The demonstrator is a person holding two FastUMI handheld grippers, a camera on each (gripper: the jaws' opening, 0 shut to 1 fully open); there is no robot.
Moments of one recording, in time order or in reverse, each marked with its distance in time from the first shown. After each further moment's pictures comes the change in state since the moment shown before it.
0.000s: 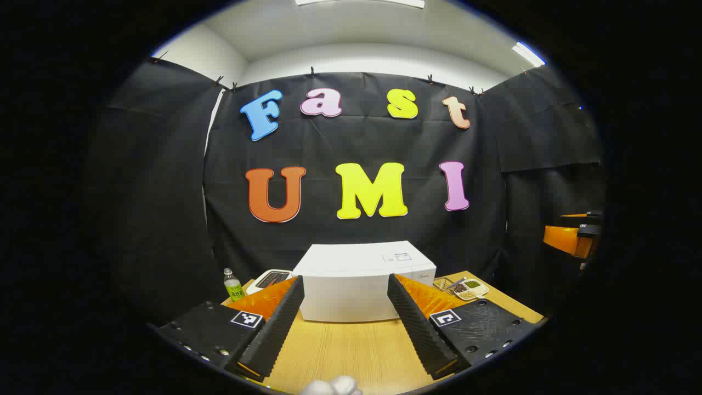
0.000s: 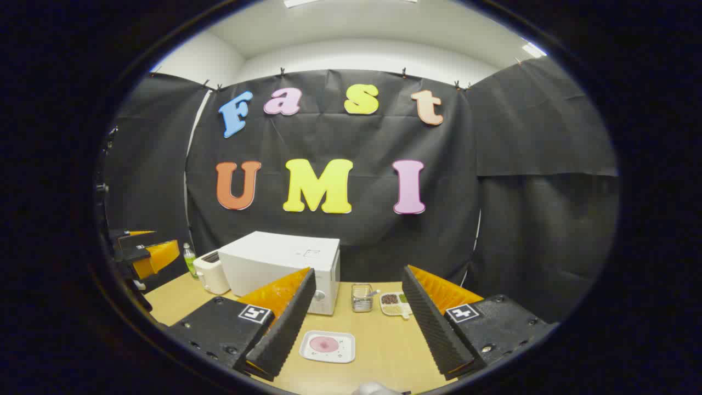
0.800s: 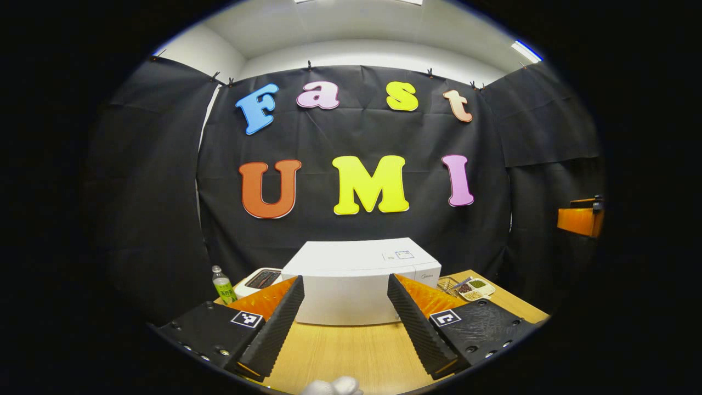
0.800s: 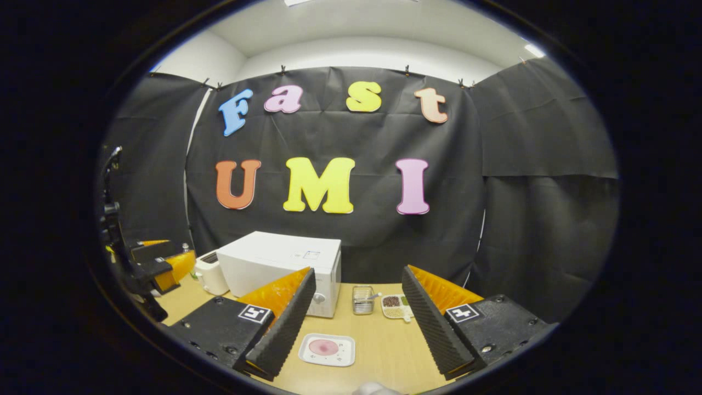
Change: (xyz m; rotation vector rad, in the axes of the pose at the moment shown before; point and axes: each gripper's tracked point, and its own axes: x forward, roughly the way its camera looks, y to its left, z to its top) left arm 0.049 -0.023 -0.033 -0.003 0.008 -0.008; right arm 0.018 -0.003 0.005 0.003 0.019 0.007
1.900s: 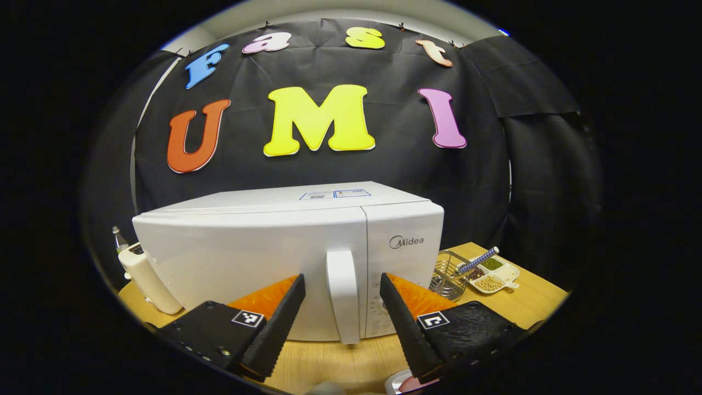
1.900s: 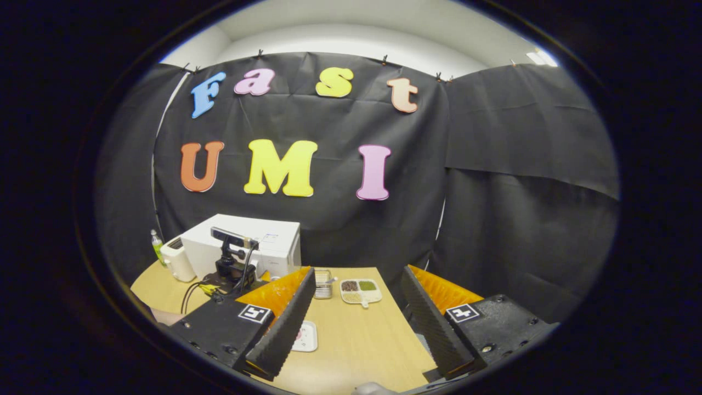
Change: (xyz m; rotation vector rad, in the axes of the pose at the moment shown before) left arm 0.217 -0.131 -0.159 0.032 0.116 -0.077; right arm -0.026 -0.058 -0.007 -0.038 0.113 -0.202
